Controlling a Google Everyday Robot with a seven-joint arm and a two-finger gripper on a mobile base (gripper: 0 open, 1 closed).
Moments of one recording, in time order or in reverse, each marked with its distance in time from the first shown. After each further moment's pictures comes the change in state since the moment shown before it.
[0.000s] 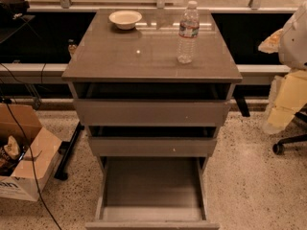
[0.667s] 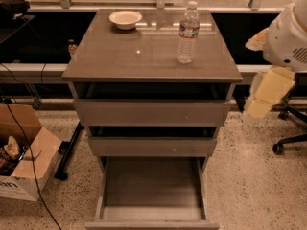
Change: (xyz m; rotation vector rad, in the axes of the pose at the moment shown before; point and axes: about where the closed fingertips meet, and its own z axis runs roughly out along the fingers) arm -0.023 -0.019 0.019 0.014 -0.103 0.018
